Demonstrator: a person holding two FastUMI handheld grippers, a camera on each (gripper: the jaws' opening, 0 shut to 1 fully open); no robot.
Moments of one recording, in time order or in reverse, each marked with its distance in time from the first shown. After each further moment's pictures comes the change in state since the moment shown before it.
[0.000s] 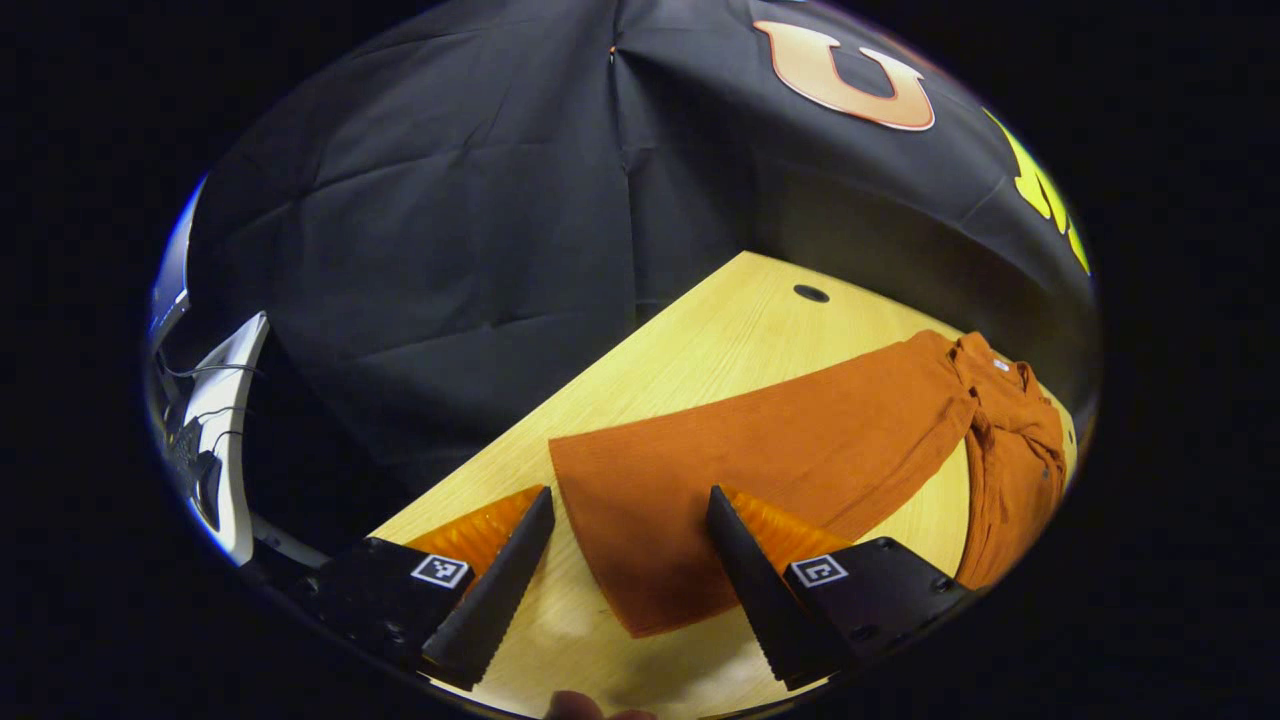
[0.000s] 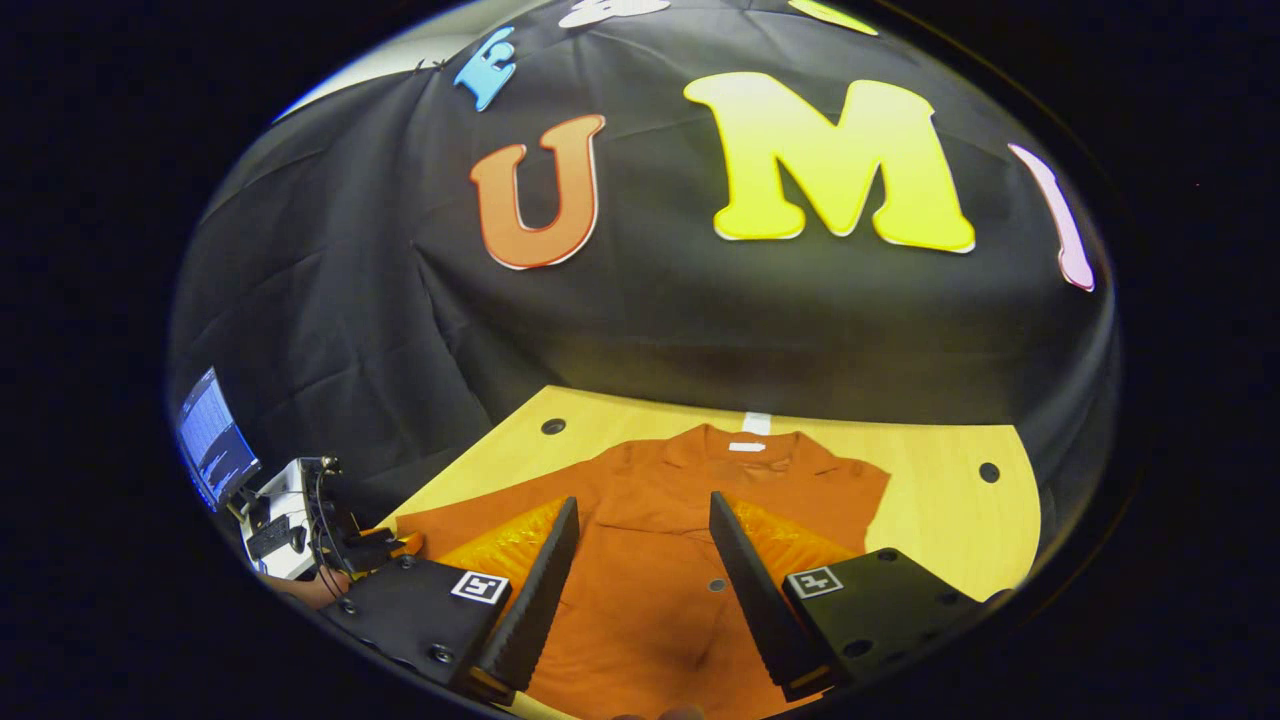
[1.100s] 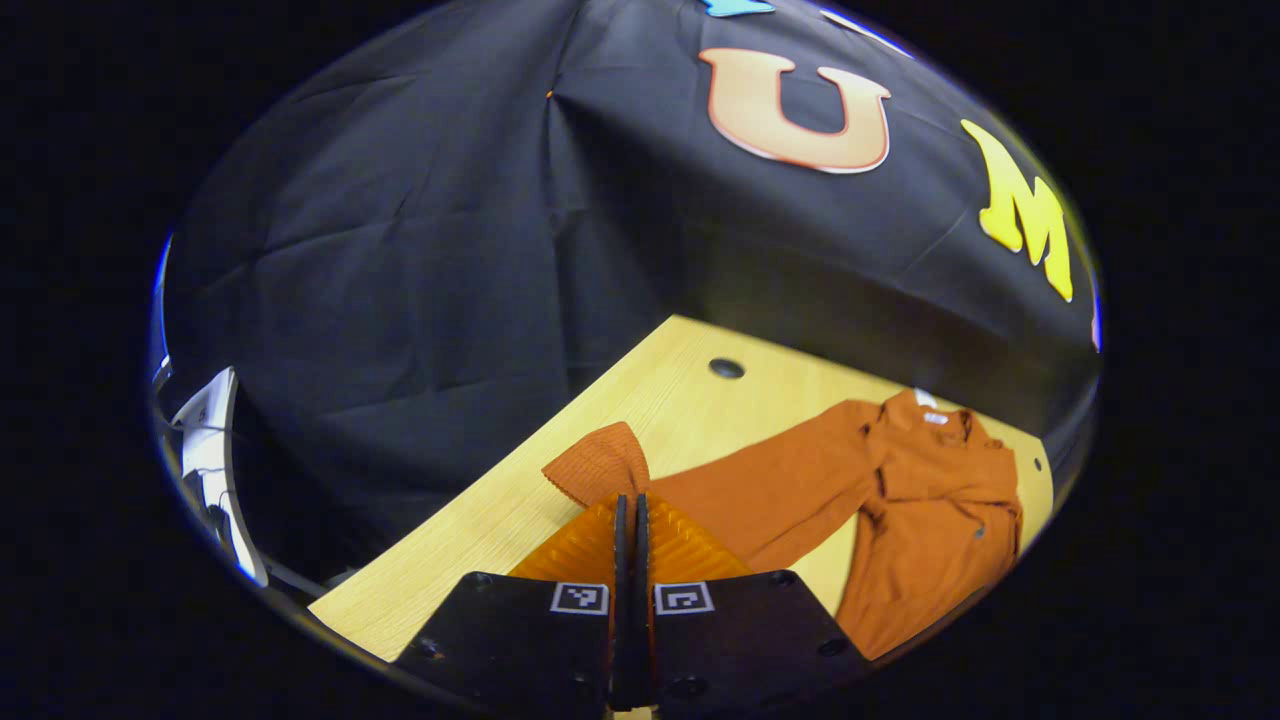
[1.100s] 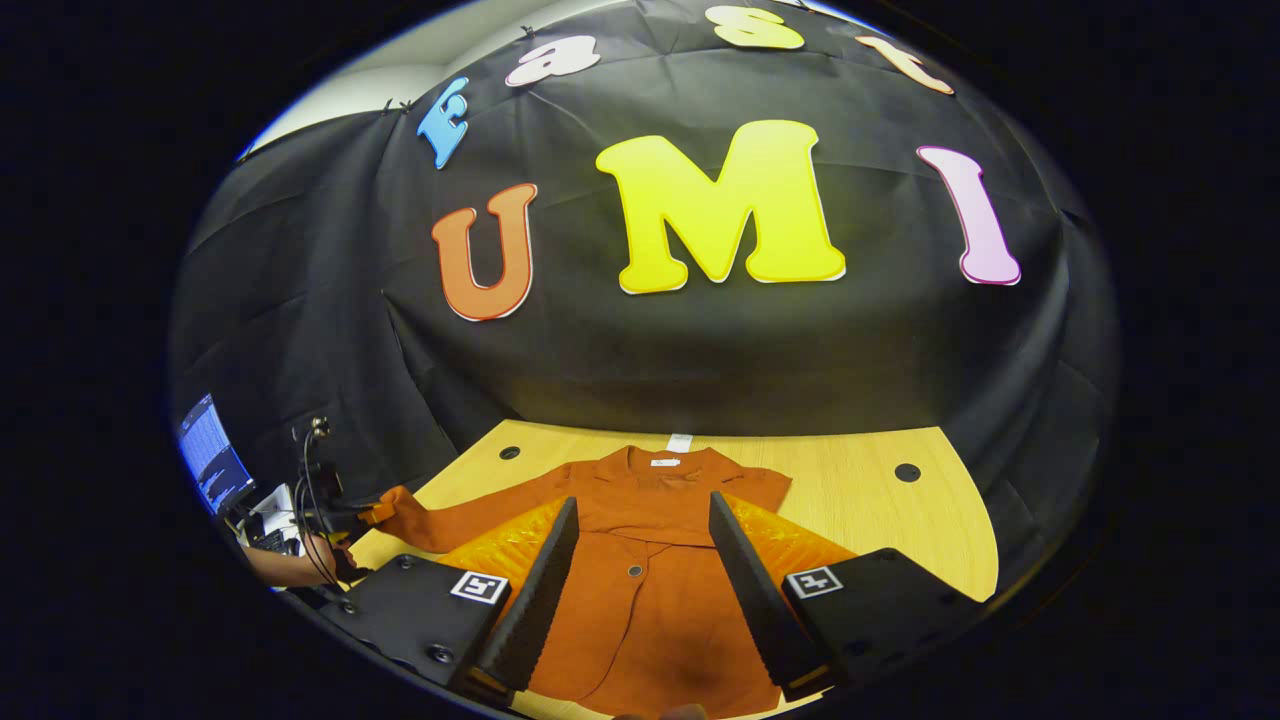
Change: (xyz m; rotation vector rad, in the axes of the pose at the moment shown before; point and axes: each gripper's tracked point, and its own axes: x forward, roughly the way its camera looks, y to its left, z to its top) left arm -0.043 -0.110 0.129 0.010 -0.114 -0.187; right arm -0.110 -0.083 0.008 0.054 -0.132 -0.062
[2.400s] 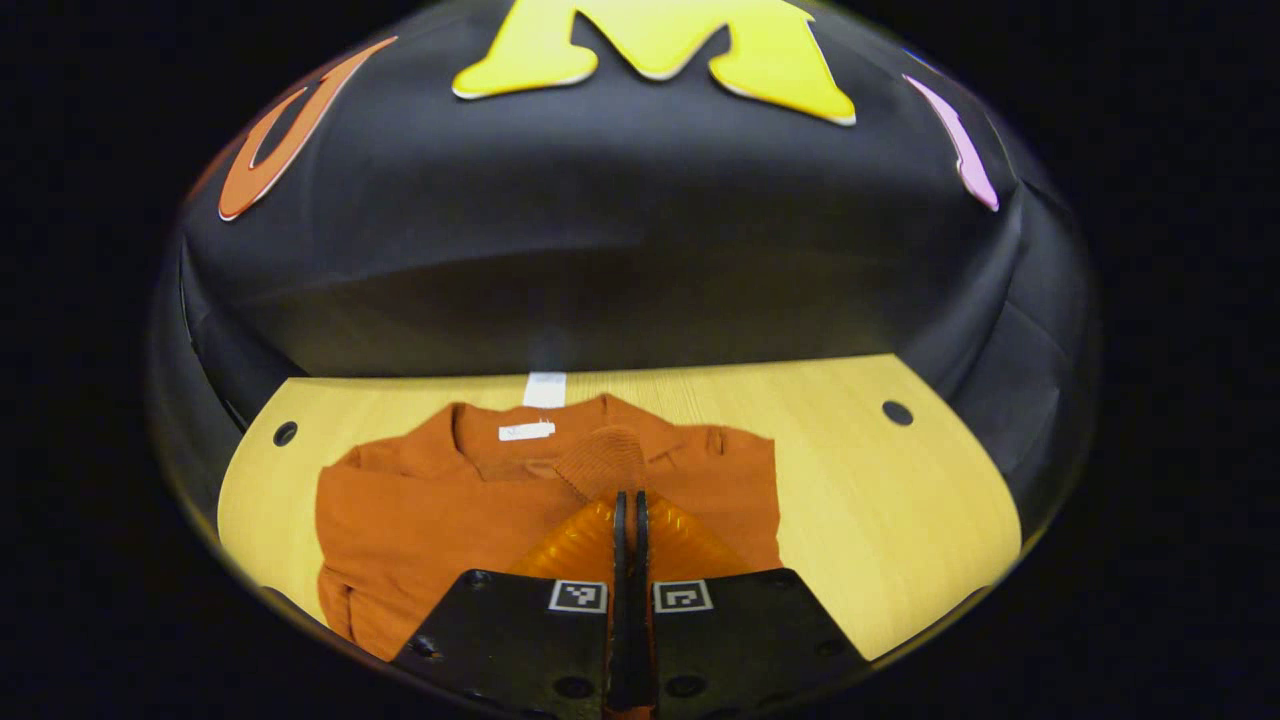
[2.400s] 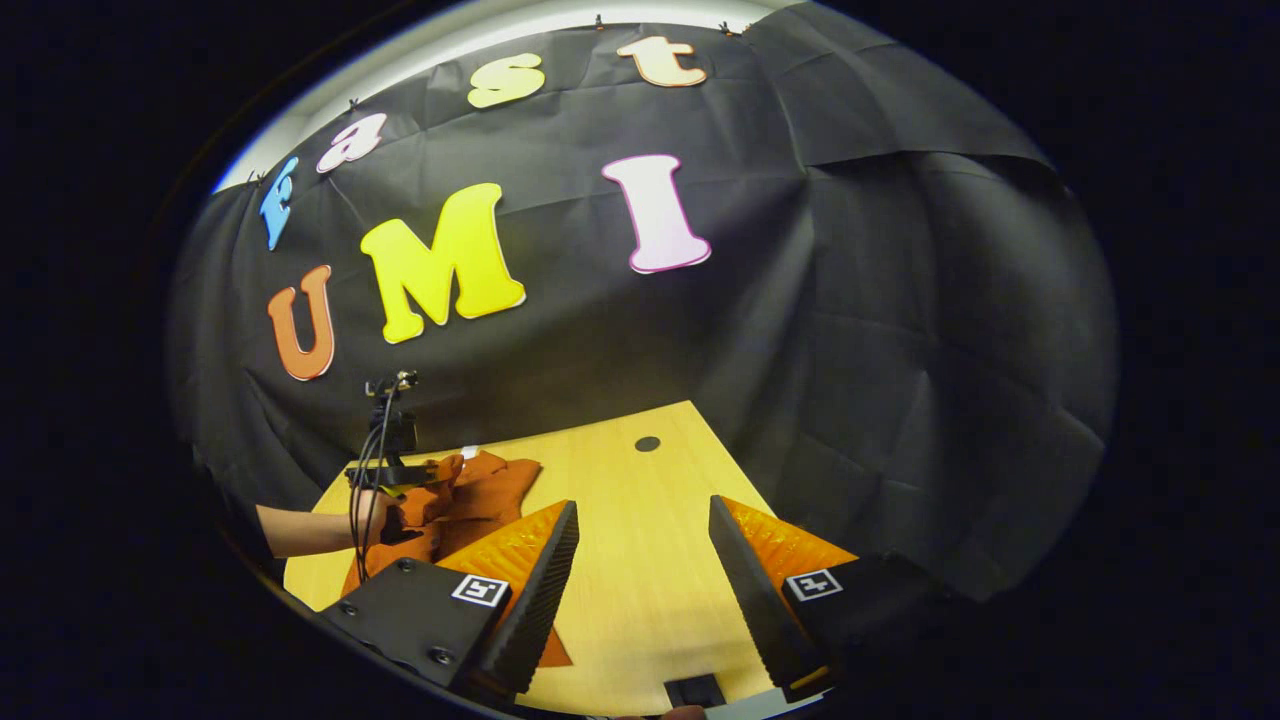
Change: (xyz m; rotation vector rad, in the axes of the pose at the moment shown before) left arm 0.042 -0.491 -0.076 0.407 0.138 -0.398; right arm -0.213 -0.275 -0.064 0.222 -0.083 -0.492
